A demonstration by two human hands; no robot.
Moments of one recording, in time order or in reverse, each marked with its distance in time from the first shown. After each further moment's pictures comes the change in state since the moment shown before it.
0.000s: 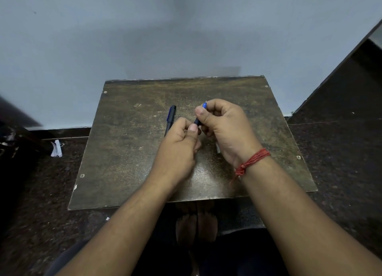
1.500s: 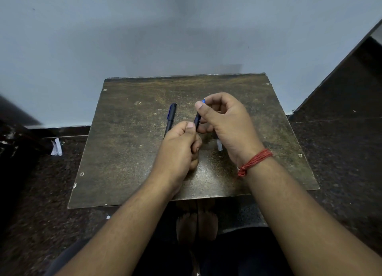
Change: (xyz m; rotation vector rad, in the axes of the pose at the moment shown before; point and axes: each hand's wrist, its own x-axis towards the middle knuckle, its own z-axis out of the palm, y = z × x) left_hand -0.001 -0.001 0.002 -0.243 -0.010 -0.098; right_hand -0.001 0.000 -0.004 0.004 0.038 -0.014
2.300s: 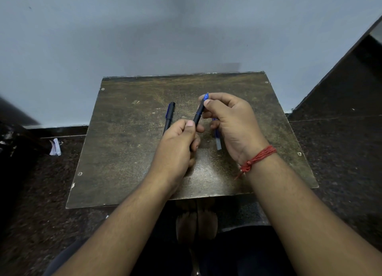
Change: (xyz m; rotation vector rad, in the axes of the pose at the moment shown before) left_hand -0.001 0.001 -0.001 0.090 0.012 0.020; right_hand 0.008 0.003 -0.006 0.001 0.045 0.028
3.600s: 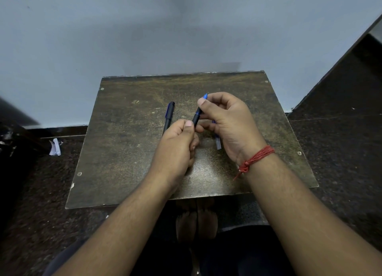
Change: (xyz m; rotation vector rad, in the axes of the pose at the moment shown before) left_hand -0.001 0.001 0.001 -0.020 -0.002 -0.003; right_hand -0.004 0.000 0.004 0.089 -0.021 0.044
